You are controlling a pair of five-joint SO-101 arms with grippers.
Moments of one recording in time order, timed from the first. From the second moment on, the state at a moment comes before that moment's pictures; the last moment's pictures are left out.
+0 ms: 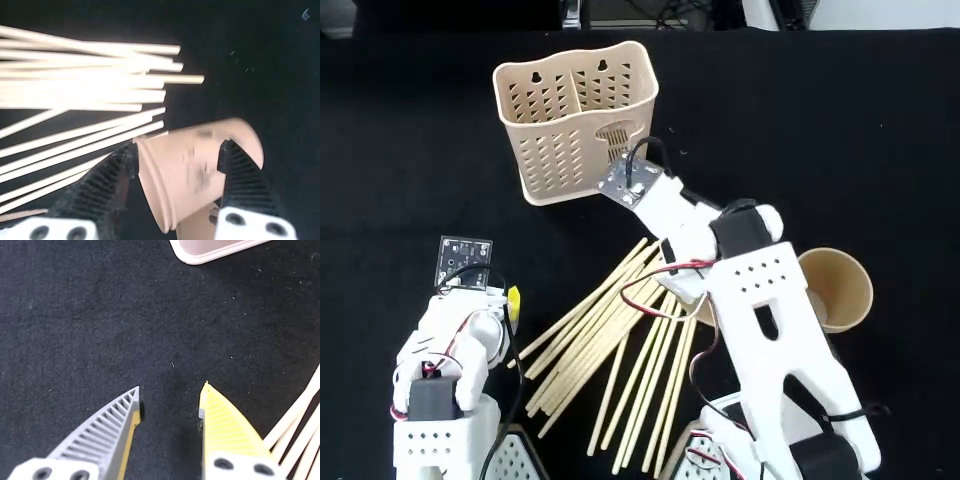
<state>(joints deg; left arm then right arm) -6.7 -103.8 93.6 62.0 -9.5 -17.4 -29.8 31.8 80.1 36.0</state>
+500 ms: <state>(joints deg) -6.7 -103.8 93.6 62.0 -9.5 -12.7 -34.2 37.6 88.2 50.1</state>
